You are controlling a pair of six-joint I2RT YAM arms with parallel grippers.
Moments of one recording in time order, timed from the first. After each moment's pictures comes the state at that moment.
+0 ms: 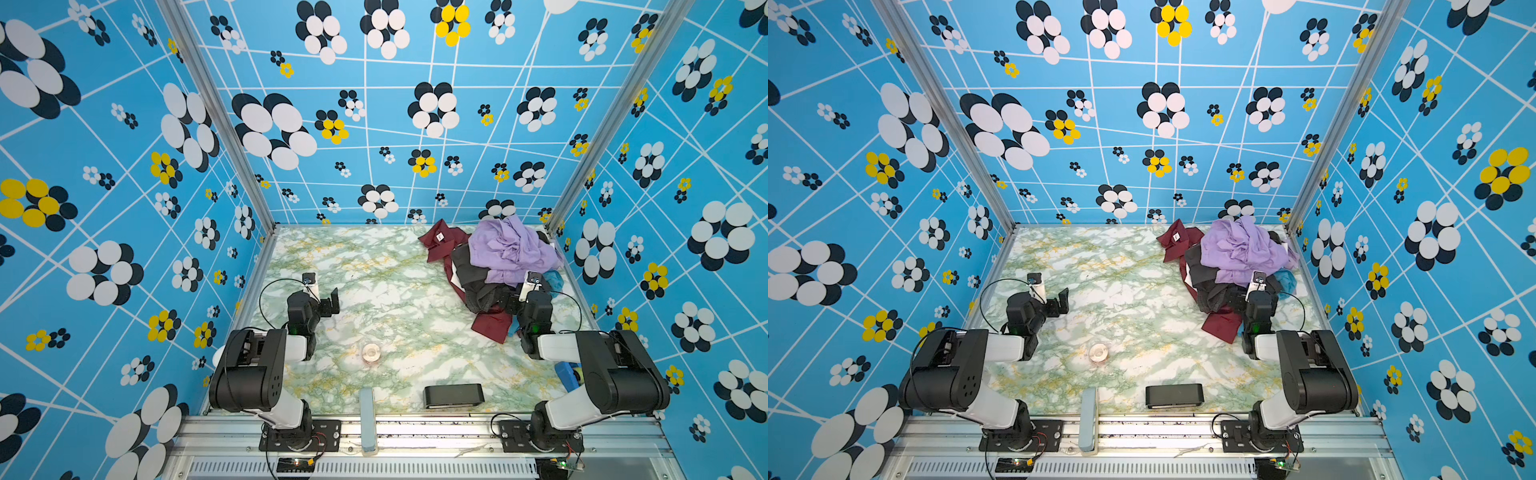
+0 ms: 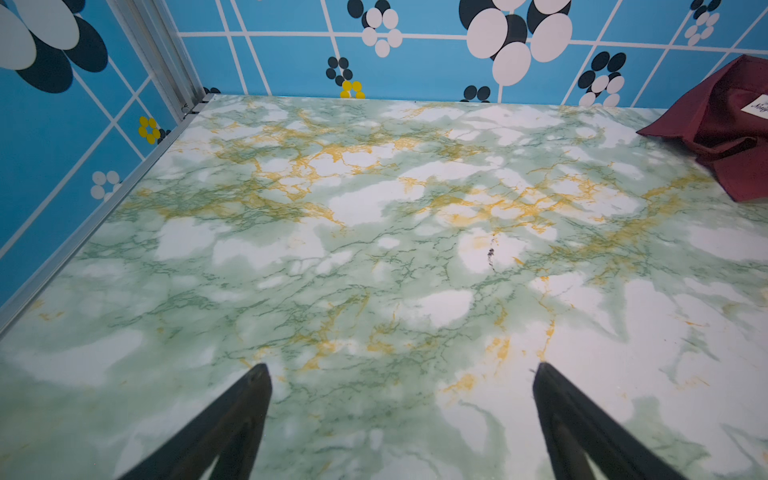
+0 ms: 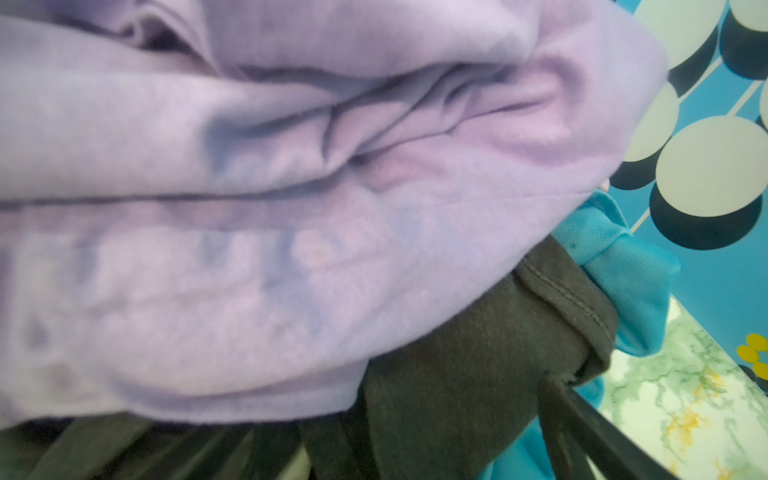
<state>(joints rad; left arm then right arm) 0.02 1.55 0.36 0.83 0.08 -0.03 0.02 1.54 0.38 0.79 0.25 0.05</state>
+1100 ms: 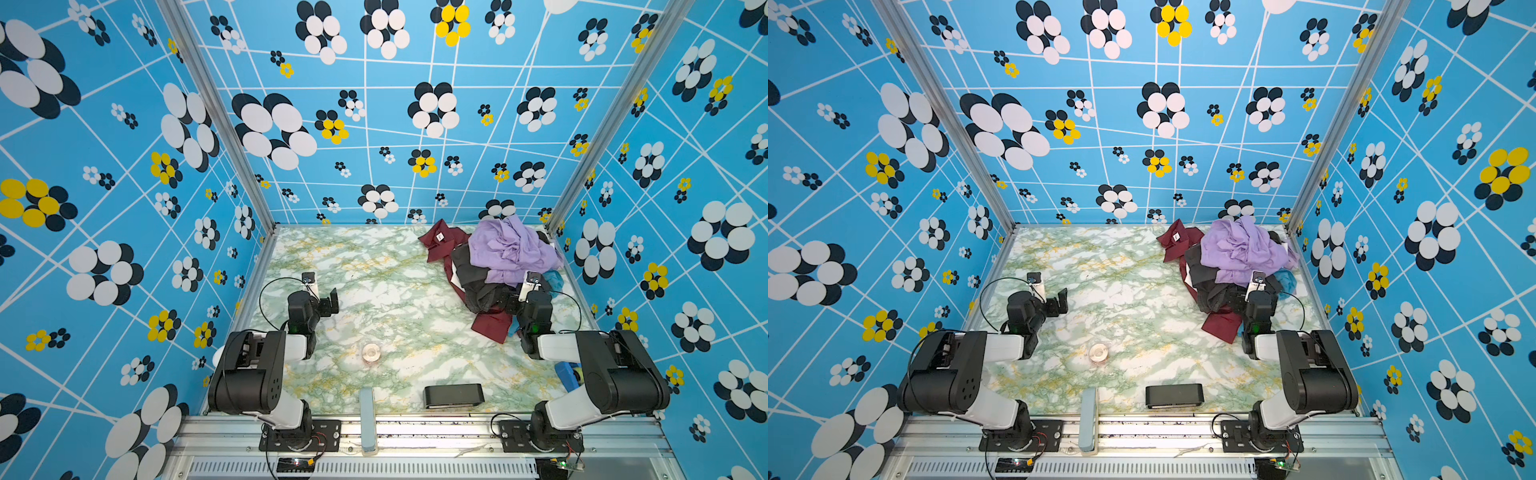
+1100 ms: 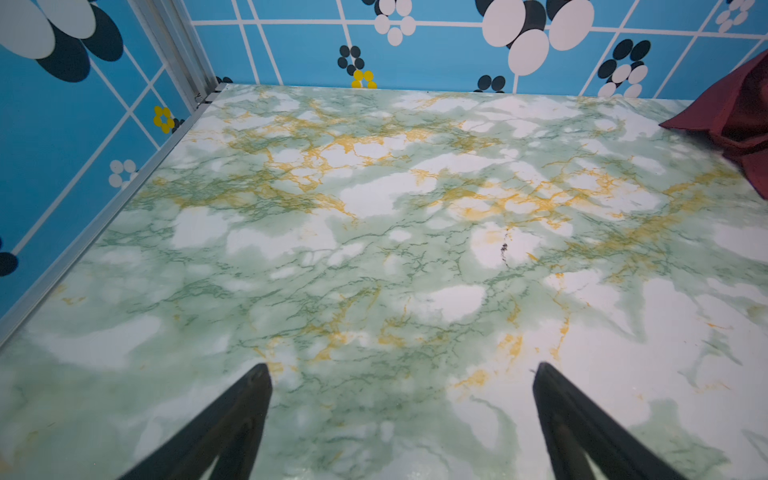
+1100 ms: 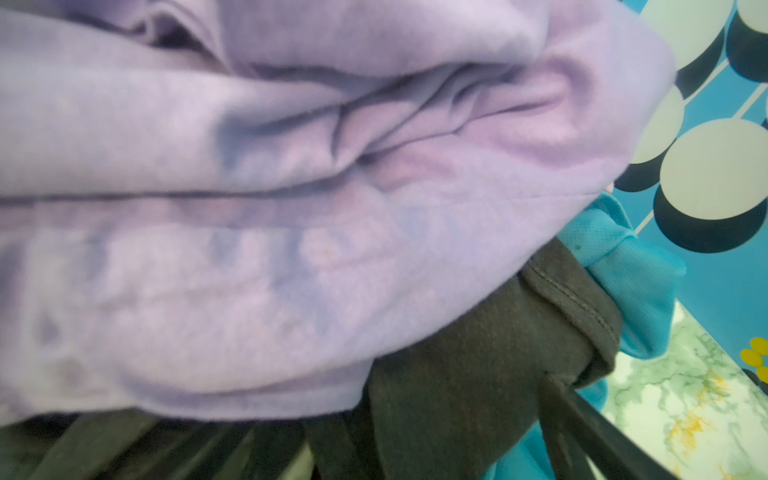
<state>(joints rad) 0.01 1.50 0.40 0.72 0.02 -0.03 0.03 1.54 0.38 0.79 0.25 0.04</state>
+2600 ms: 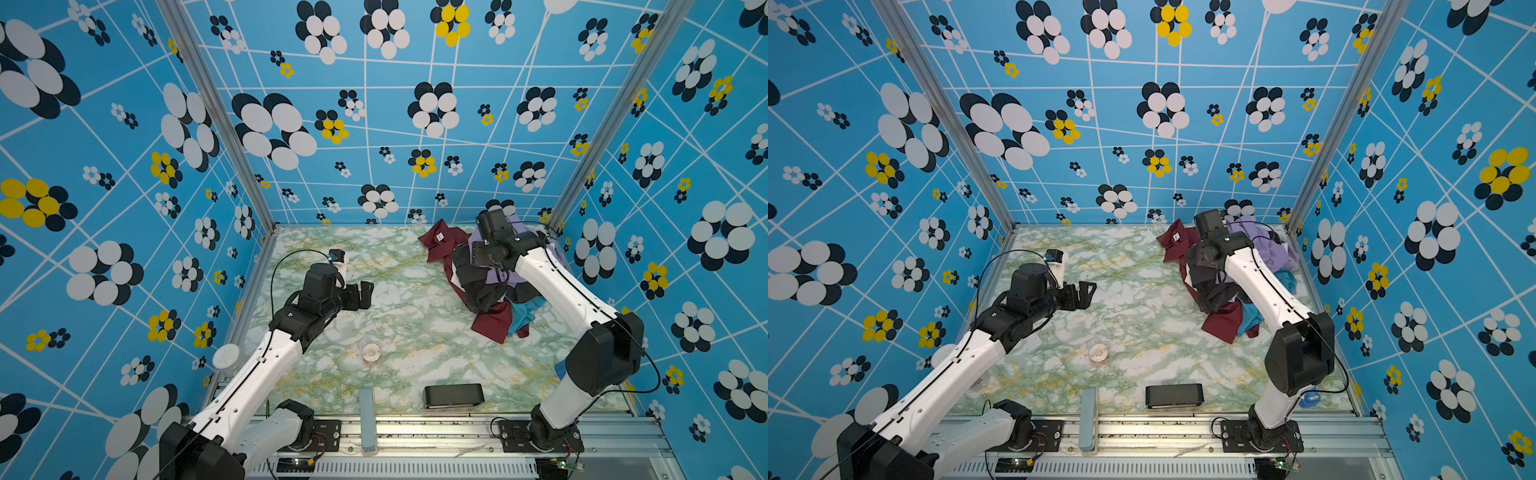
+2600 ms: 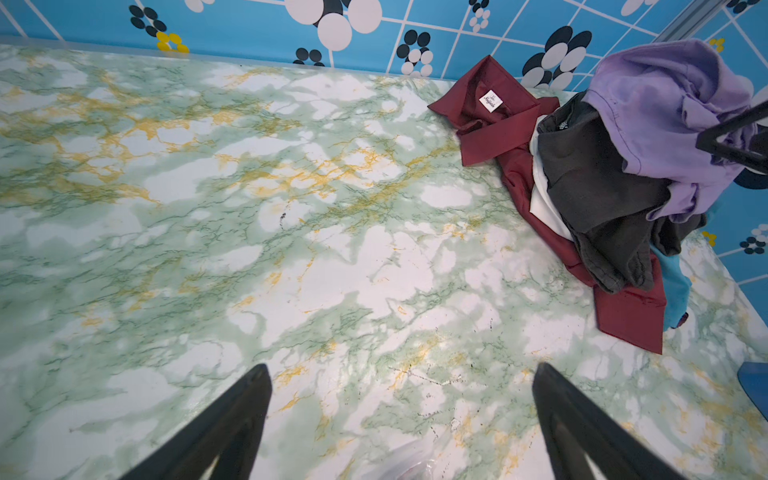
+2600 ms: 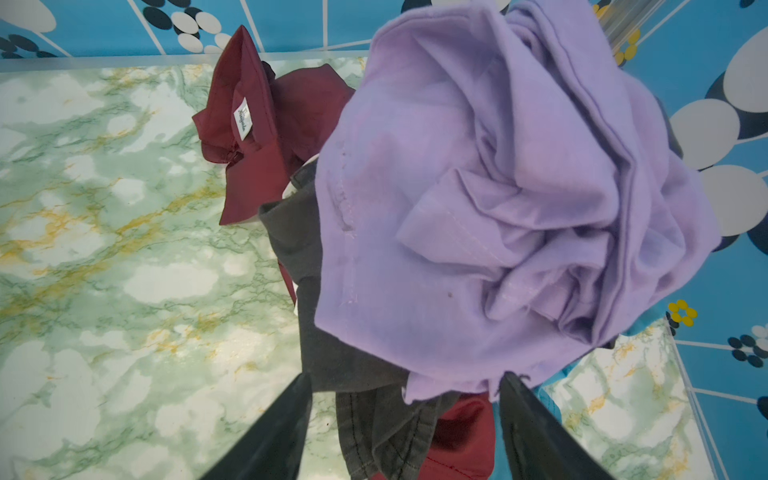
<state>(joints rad) -0.37 1.06 0.89 -0.40 0.08 -0.30 0.37 1.73 1.64 -0.88 0.44 0.33</state>
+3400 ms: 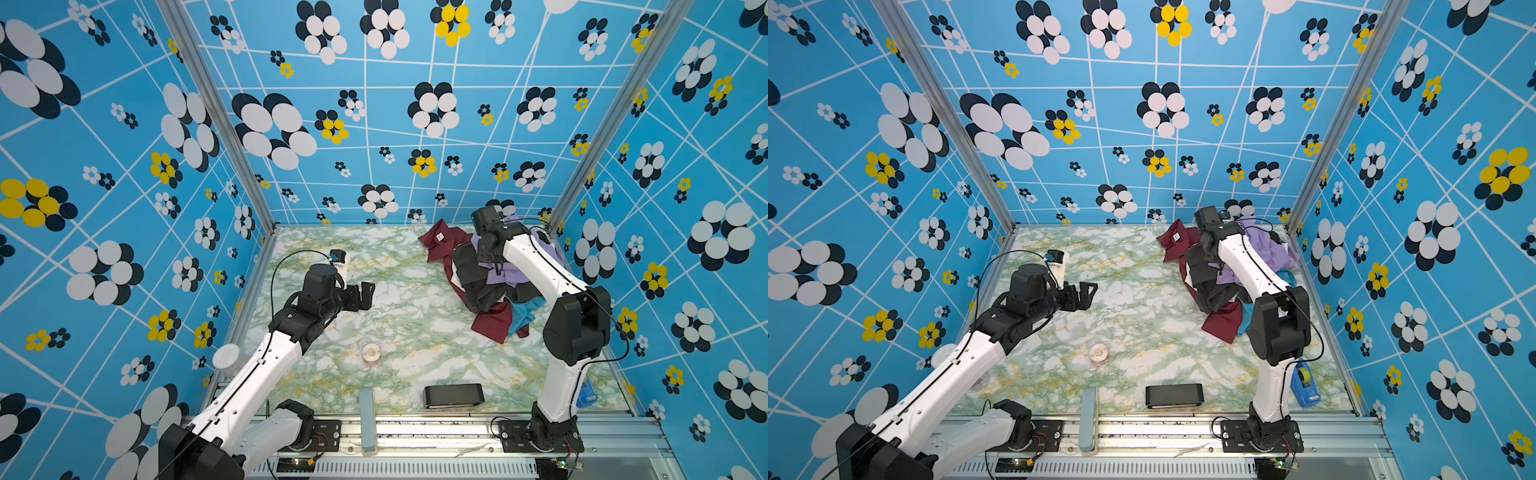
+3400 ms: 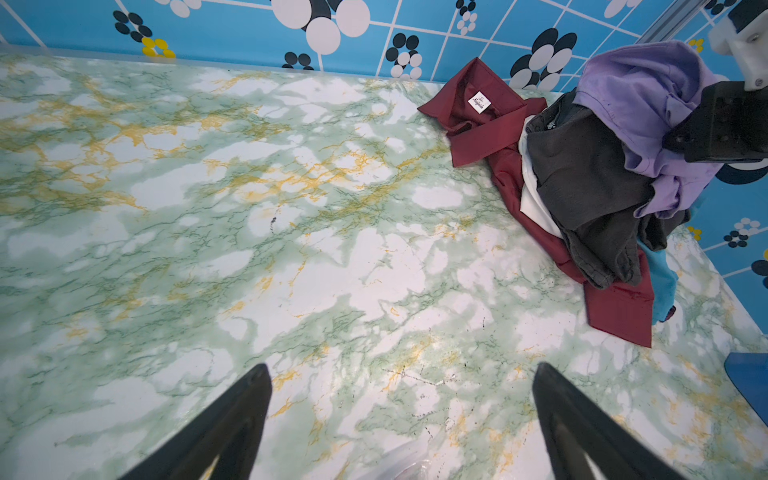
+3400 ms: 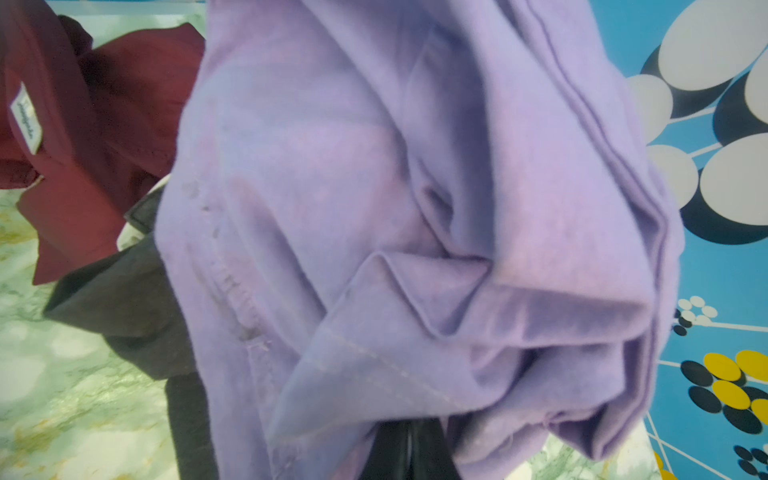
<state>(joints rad) -0.37 1.04 0.87 -0.39 0.09 -0.29 0.30 1.93 1.76 -0.96 0.56 0.36</state>
